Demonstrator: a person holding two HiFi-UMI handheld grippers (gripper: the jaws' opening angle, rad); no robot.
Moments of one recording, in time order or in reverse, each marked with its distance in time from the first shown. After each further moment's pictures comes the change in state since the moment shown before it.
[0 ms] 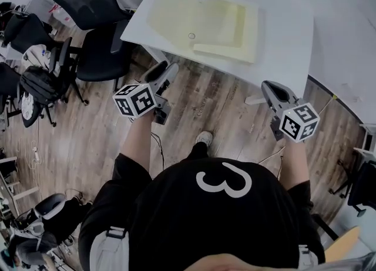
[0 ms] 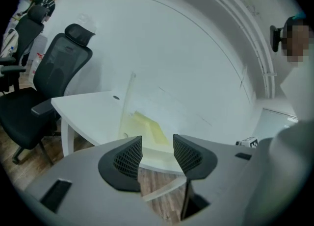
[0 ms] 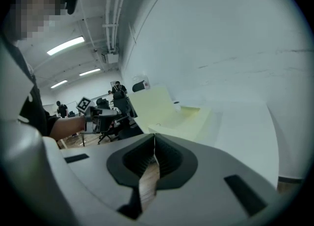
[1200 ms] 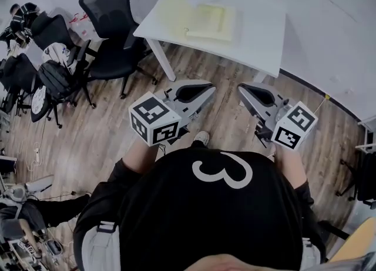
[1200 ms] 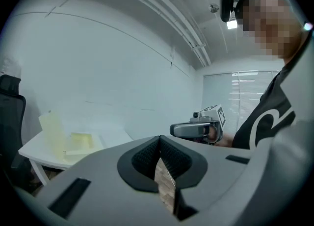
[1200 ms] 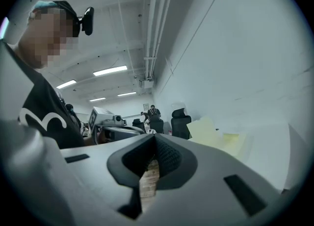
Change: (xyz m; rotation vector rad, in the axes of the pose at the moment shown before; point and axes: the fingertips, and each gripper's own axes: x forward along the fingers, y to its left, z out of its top) left arm -0.181 -0.378 -0.108 0.541 0.067 -0.406; right arm -0.240 0.241 0.026 -0.127 -0.306 0.332
